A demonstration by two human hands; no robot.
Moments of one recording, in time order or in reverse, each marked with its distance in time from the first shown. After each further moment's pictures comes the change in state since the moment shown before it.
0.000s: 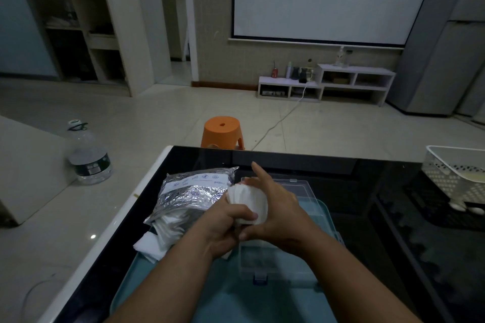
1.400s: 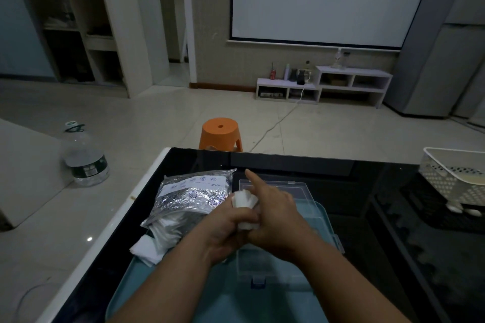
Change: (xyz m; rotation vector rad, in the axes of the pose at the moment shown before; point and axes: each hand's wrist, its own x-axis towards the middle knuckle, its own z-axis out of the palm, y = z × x) left_hand -0.007 0.002 0.010 0.124 -0.036 -0.008; right_hand 0.003 0.001 0.008 -0.146 0.021 -0.001
